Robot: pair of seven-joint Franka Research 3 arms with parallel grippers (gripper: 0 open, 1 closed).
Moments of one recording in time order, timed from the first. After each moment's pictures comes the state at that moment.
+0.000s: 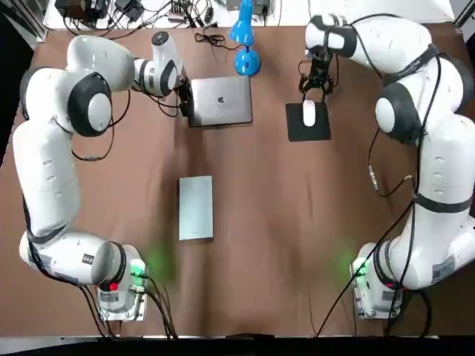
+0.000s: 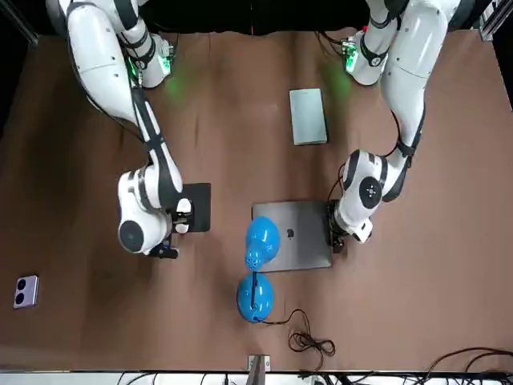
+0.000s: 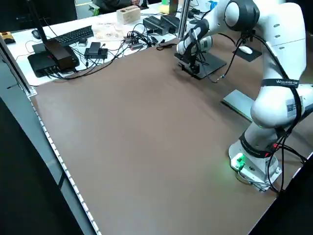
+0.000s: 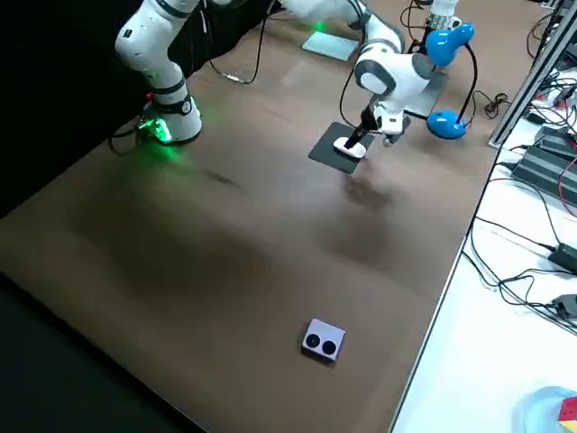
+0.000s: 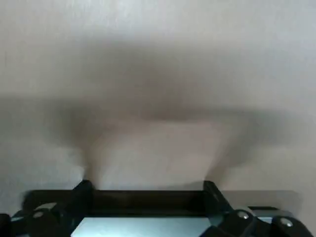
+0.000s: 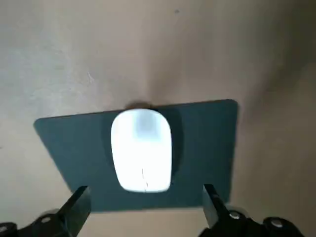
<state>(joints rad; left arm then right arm) -0.25 0.67 -0.13 -1.86 -0.06 2.59 -1.92 0.35 0.73 -0.11 -1.45 0.23 1.78 0.24</state>
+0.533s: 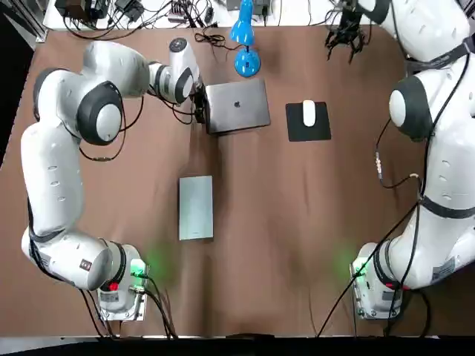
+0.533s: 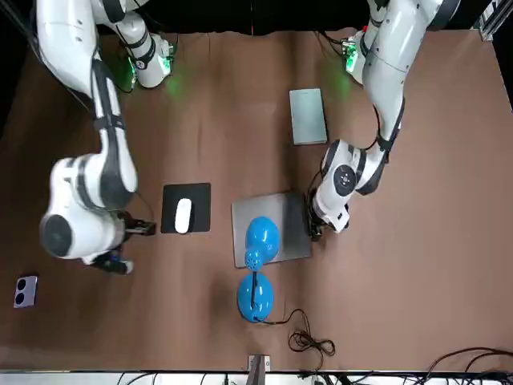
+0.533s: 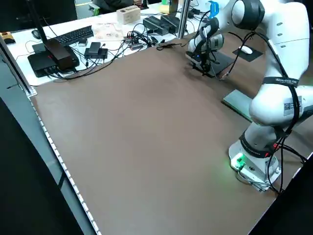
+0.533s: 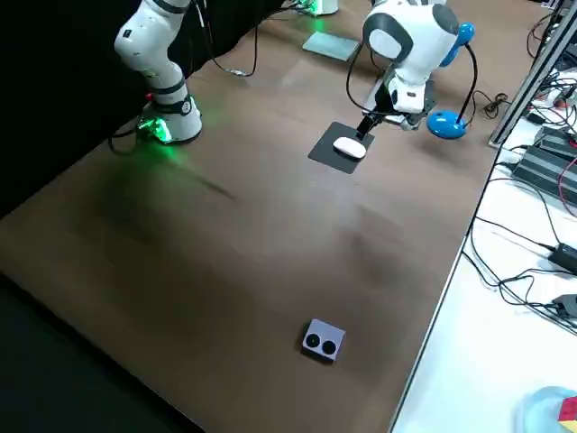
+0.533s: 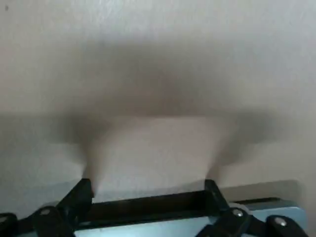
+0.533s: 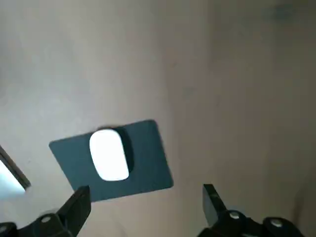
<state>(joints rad) -0.37 0.67 -0.13 -1.86 -0.07 2.59 -1.95 0.34 0.63 -0.30 -1.29 0.23 1.63 0.24</state>
